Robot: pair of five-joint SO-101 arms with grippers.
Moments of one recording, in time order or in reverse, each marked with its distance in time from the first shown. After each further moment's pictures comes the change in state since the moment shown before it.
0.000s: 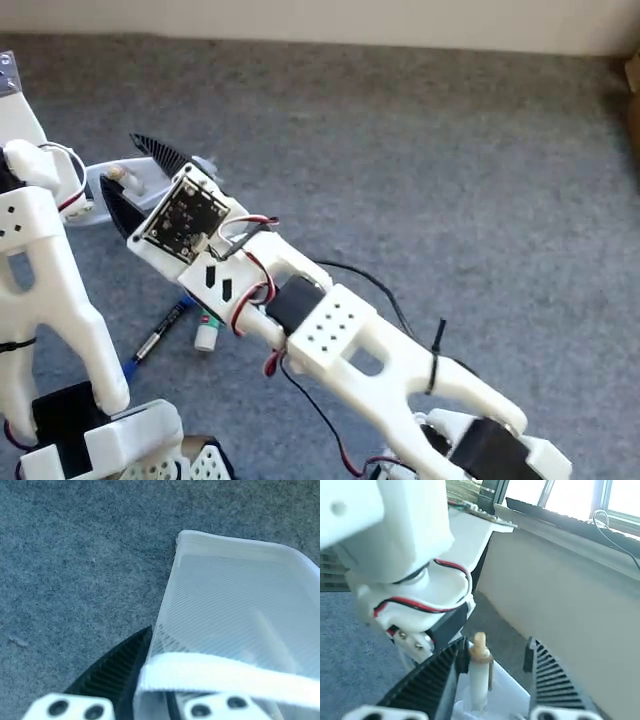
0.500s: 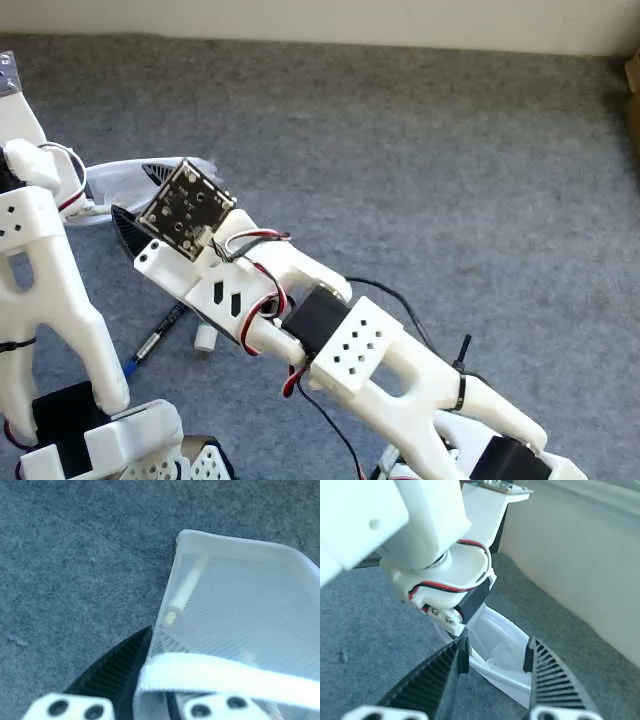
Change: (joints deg) left arm 0.0 0.0 0.0 0.0 0.2; right arm -1.1 -5.3 -6.8 23.6 -6.7
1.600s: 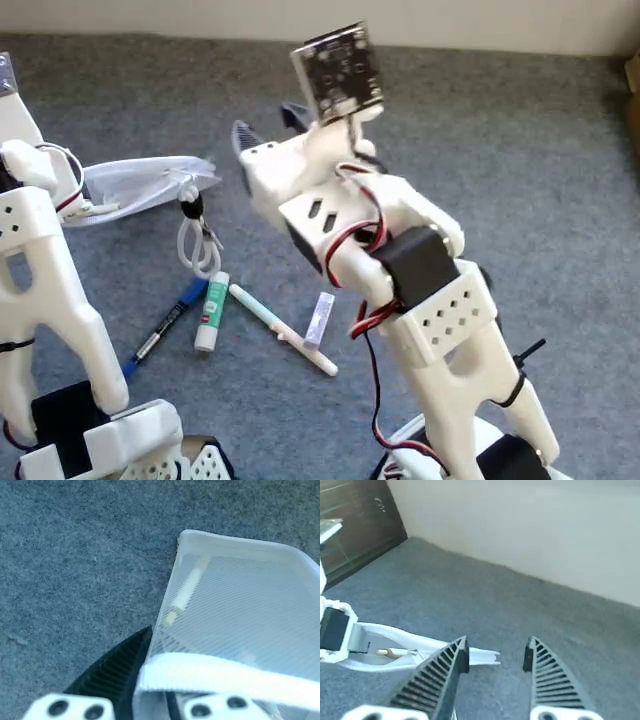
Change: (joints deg) left arm -0.7 0.0 0.0 0.0 0.0; right arm 20.4 -0.1 -23.8 34.5 -18.4
